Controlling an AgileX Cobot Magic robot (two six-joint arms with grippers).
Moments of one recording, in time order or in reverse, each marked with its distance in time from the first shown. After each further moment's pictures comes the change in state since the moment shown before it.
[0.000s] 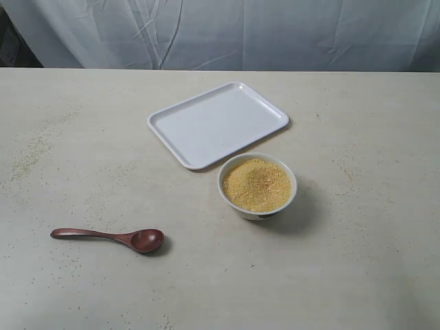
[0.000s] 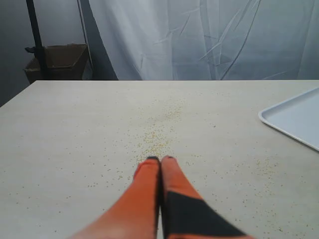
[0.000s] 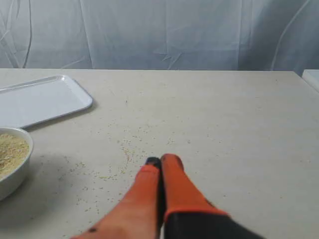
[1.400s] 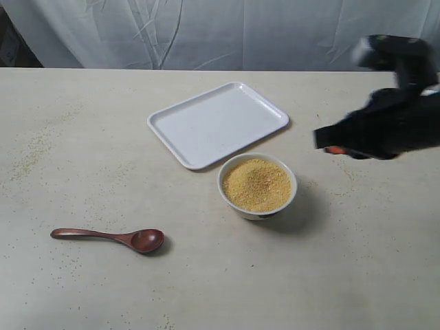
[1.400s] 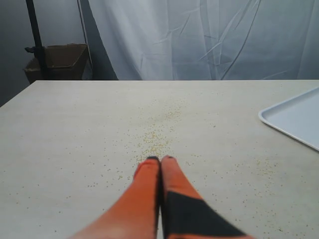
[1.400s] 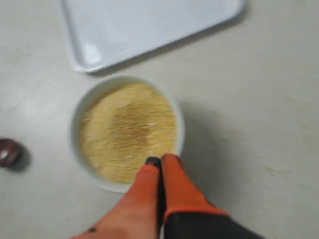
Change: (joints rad) left arm 0.000 0.000 0.000 0.000 0.000 0.000; right arm 0.287 1.326 -0.774 0.529 0.207 -0.399
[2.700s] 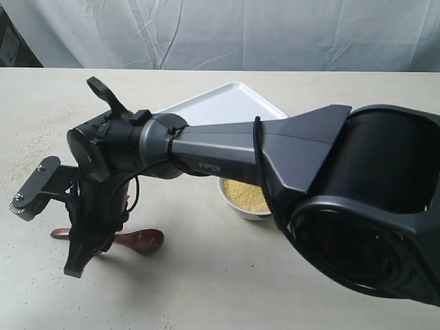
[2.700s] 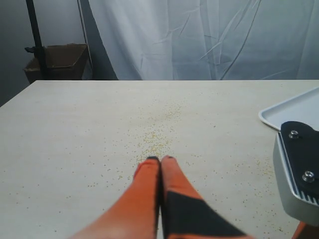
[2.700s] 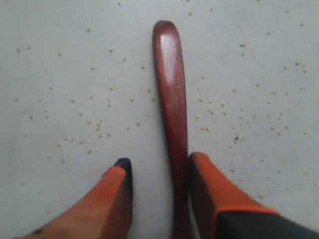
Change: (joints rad) left arm 0.000 0.000 0.000 0.000 0.000 0.000; right arm 0.749 1.042 -1.099 -0.415 0.324 0.007
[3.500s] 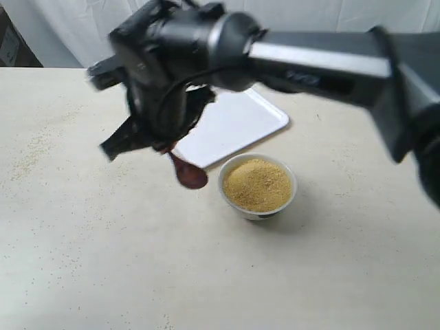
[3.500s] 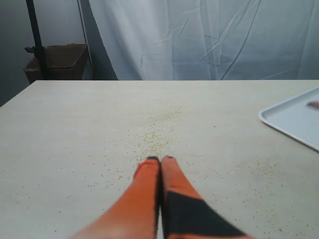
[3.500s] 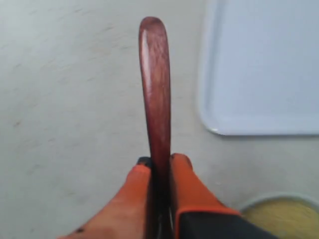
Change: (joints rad) left arm 0.000 0.000 0.000 0.000 0.000 0.000; right arm -0.139 -0.245 0.051 -0.391 0.160 0.784
